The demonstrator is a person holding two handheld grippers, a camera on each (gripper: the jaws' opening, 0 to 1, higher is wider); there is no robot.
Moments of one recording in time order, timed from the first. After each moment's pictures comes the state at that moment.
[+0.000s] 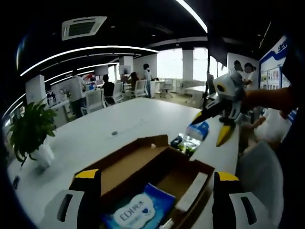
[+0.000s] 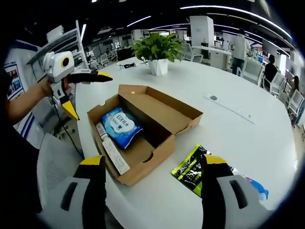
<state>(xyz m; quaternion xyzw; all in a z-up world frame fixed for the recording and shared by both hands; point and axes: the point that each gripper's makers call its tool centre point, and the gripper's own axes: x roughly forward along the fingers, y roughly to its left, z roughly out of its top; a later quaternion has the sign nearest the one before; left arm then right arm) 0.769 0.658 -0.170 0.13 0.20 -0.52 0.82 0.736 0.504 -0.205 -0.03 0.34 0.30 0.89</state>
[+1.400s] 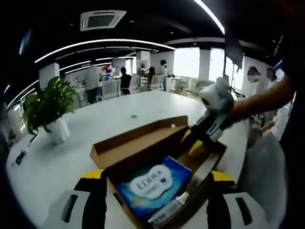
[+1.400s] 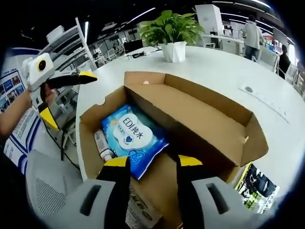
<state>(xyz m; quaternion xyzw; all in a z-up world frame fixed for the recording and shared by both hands) 0.782 0.736 -0.204 0.11 0.23 -0.46 0.85 0.795 0.612 -0.289 -0.02 0.39 0.34 0.86</state>
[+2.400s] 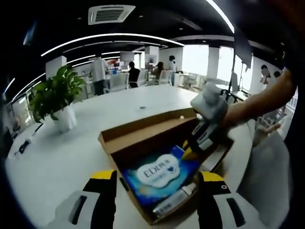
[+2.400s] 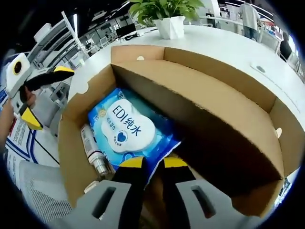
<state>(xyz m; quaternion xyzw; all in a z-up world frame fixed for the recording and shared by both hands) 0.783 0.756 -0.222 0.10 0.26 -0.43 0.86 0.802 0.643 -0.335 -0.02 0.46 0.32 0.83</state>
